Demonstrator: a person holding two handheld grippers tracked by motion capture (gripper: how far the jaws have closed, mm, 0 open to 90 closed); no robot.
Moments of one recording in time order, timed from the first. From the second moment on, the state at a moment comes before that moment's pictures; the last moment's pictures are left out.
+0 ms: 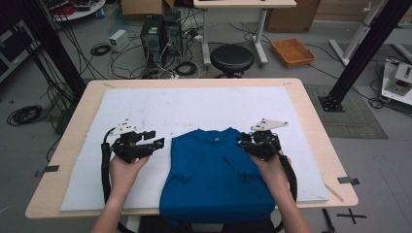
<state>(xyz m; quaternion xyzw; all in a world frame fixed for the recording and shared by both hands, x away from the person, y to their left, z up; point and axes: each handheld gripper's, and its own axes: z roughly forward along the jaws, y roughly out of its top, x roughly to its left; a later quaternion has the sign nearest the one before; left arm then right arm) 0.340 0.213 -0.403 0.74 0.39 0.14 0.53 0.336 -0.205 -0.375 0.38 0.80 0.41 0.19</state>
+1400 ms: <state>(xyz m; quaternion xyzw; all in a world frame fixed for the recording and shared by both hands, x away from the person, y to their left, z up) 0.332 0.202 -0.406 0.75 0.39 0.21 0.50 0.350 -0.303 -0.381 0.46 0.72 0.47 0.22</state>
